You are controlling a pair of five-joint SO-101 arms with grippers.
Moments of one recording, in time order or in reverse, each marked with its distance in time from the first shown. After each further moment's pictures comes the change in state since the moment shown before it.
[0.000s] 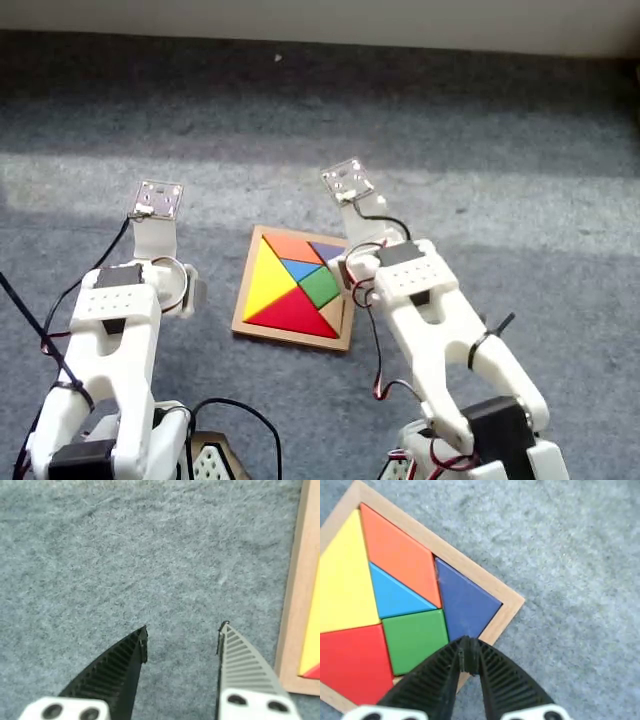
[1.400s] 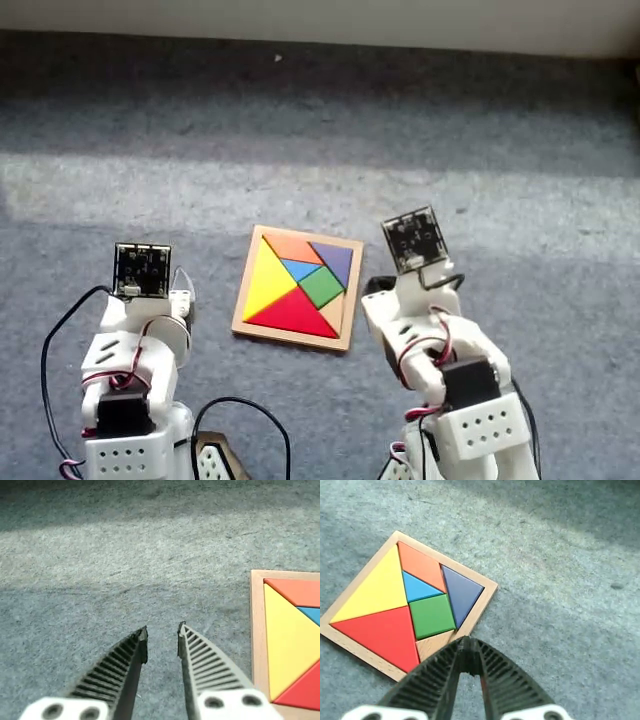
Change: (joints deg) left arm 2.6 -75.8 29.5 11.7 3.6; right arm 3.2 -60.0 23.5 16.7 -3.5
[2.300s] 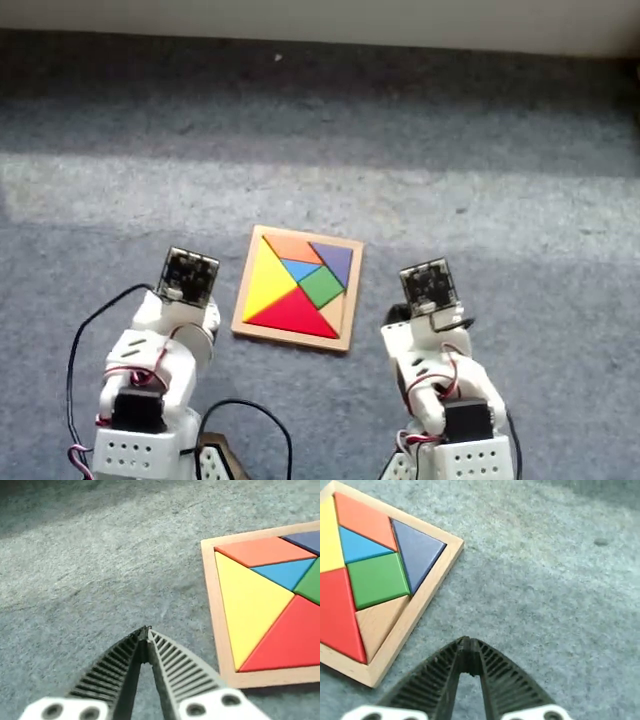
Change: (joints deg) left arm 11.2 0.0 4.6 0.0 -4.8; right arm 9.5 -29.4 27.3 0.9 5.6
